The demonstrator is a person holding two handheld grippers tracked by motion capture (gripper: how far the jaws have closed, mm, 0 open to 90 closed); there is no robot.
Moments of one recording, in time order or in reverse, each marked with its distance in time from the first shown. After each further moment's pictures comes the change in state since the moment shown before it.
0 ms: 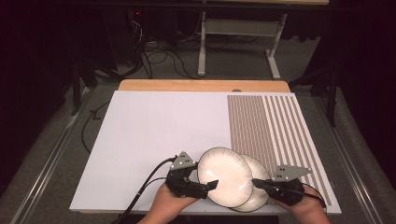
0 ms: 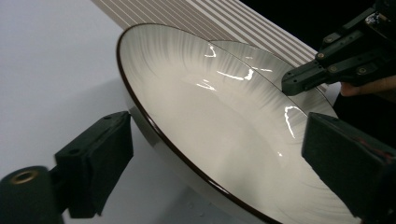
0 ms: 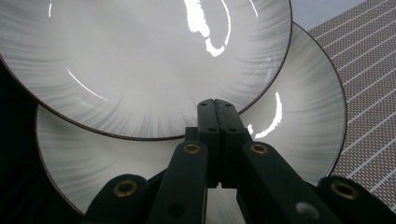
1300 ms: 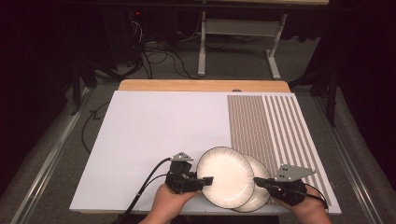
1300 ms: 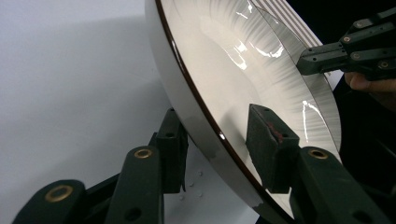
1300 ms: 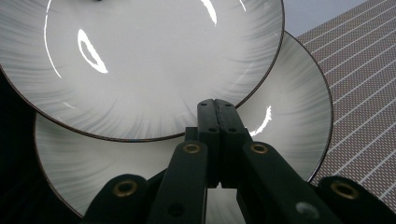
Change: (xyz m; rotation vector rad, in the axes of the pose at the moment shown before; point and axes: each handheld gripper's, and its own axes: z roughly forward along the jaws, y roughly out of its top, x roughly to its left) left arm 0.013 -0.003 0.005 0.119 -0.041 -0.203; right arm -0.001 0.000 -0.005 -0.027 -0.031 -0.009
